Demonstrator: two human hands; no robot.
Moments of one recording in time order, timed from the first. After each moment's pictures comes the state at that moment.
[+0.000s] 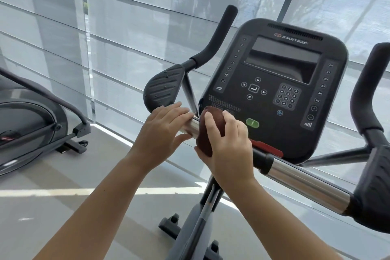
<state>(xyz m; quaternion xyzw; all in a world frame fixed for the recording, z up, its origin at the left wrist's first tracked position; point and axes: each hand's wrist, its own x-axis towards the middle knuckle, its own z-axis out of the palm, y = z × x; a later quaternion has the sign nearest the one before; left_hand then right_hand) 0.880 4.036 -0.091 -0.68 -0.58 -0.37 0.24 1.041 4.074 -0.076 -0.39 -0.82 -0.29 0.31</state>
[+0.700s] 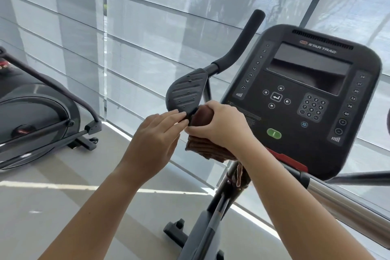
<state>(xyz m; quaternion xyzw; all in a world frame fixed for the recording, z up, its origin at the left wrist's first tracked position) 0.836 4.014 -0.109 -0.65 -0.59 -0.38 0.29 0.964 4.104 -0.028 -0.38 -0.90 0.05 0.21</state>
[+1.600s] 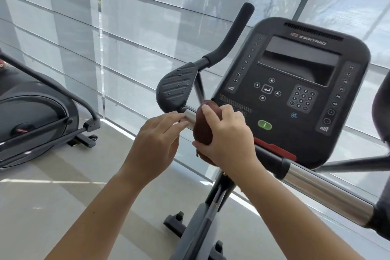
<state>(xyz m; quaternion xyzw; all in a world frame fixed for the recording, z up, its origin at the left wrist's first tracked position) 0.872 4.006 -0.108 -0.64 -0.61 -0.40 0.24 1.013 4.086 -0.058 -0.33 -0.87 -0.22 0.29</state>
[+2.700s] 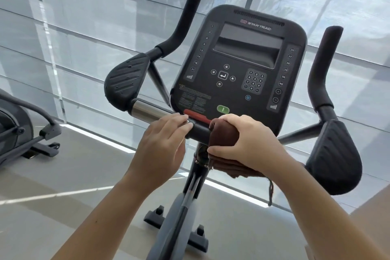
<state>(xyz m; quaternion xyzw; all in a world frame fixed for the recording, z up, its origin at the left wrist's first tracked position) 0.958 4.028 -0.103 -0.69 -0.55 -0.42 0.21 1.137 4.081 -0.027 -0.44 -0.87 0.02 0.20</state>
